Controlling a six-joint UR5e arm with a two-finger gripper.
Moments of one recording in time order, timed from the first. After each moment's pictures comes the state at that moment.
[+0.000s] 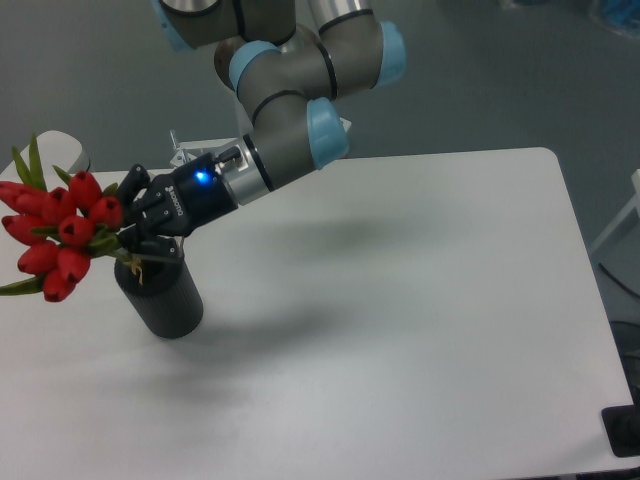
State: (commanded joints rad) arm 2.38 -1.77 -1.98 -0.92 0.21 1.43
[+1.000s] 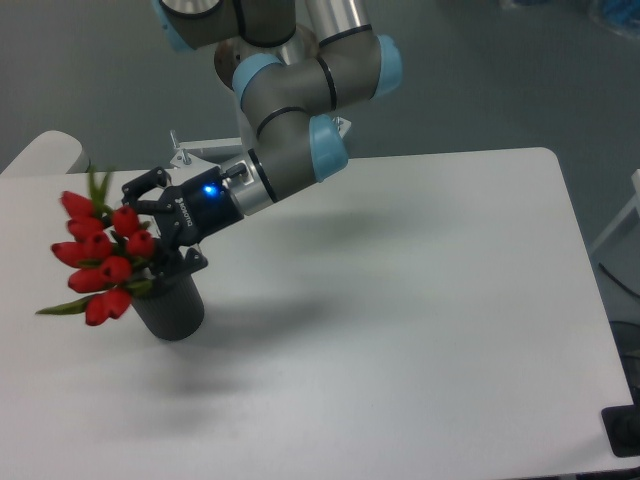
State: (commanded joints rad) arm 2.44 -1.76 -2.05 -0.93 0.25 1.42
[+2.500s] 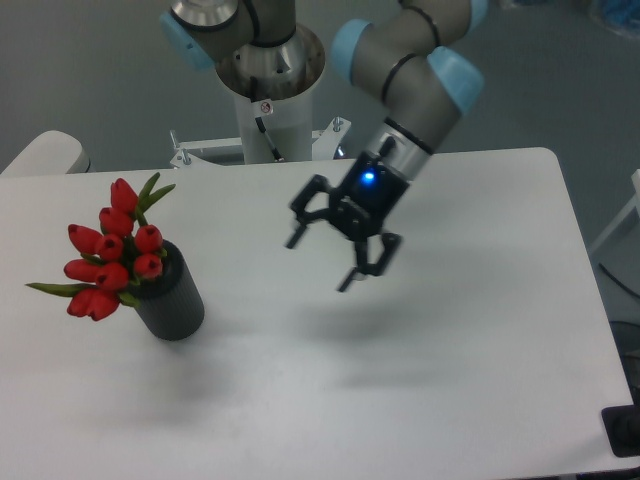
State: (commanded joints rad) arm 2.75 -1.77 -1.83 -0.93 0.91 1.43
